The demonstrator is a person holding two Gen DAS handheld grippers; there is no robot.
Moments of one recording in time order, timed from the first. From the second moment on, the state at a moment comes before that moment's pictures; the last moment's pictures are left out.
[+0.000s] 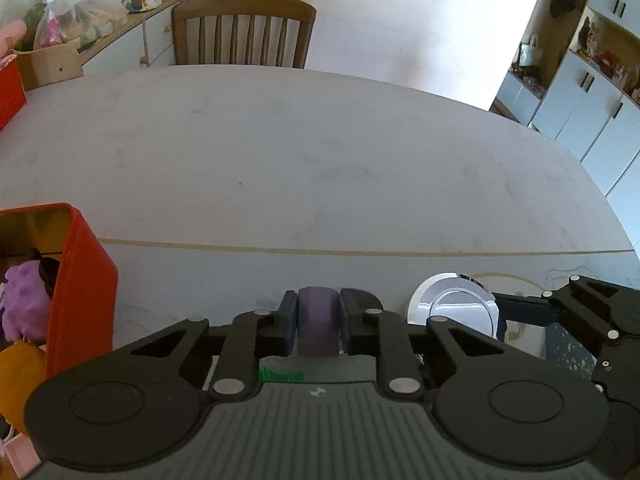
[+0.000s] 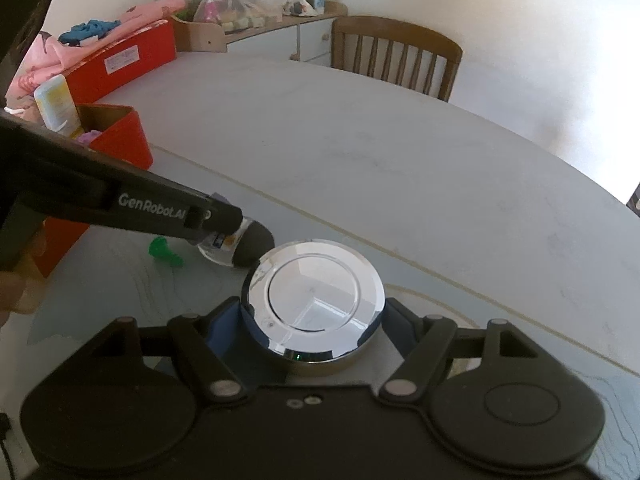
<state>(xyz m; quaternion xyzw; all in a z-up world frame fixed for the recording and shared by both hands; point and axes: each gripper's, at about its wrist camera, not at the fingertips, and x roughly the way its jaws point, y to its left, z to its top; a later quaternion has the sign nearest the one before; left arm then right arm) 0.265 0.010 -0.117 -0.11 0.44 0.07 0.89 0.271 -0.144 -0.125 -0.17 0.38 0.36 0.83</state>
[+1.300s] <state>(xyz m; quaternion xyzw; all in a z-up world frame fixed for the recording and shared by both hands) 0.122 0.079 -0.031 -0.14 0.41 0.06 0.90 0.148 -0.114 -0.029 -0.13 0.36 0.40 0.83</state>
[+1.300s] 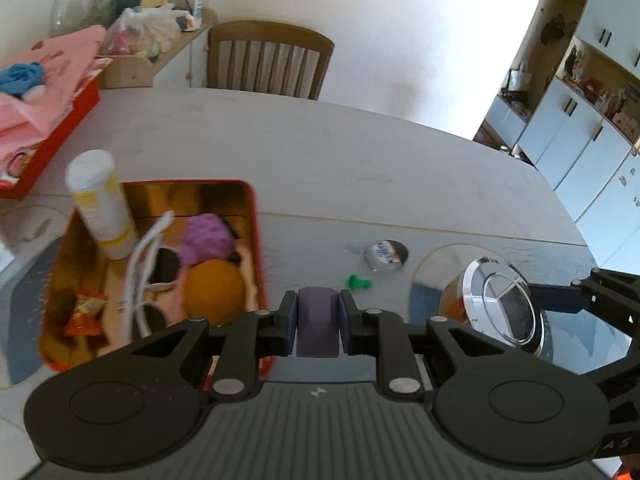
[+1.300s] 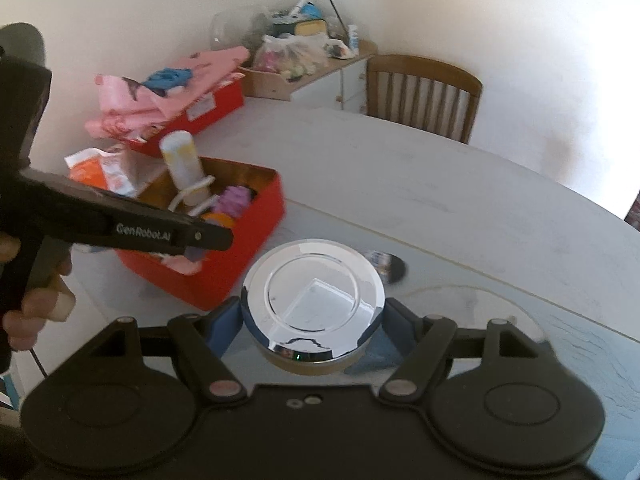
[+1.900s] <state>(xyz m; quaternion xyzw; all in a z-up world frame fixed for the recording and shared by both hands) 0.077 0.179 -0.031 -0.13 0.40 0.11 0.90 0.123 -0.007 -0.031 -0.16 0.35 0.42 0.82</state>
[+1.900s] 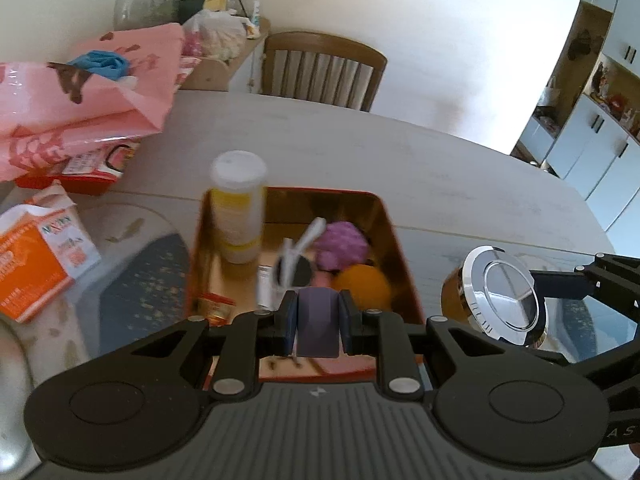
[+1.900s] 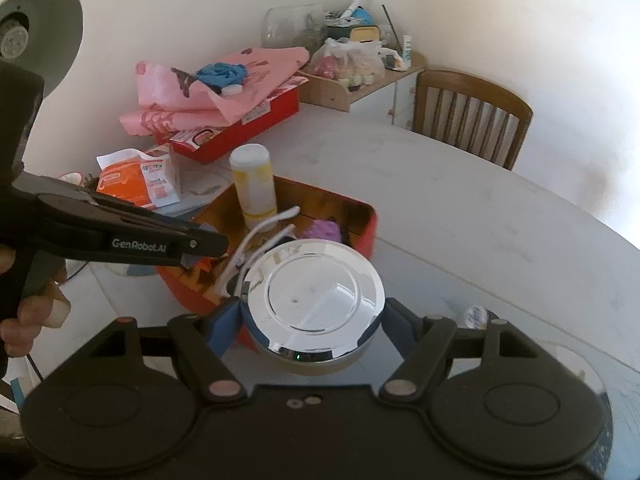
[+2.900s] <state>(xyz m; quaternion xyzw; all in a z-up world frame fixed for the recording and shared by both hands) 0.147 0.227 -0.090 -0.06 0.46 0.08 0.88 0.145 0.081 -0.082 -0.23 0.37 0.39 0.81</state>
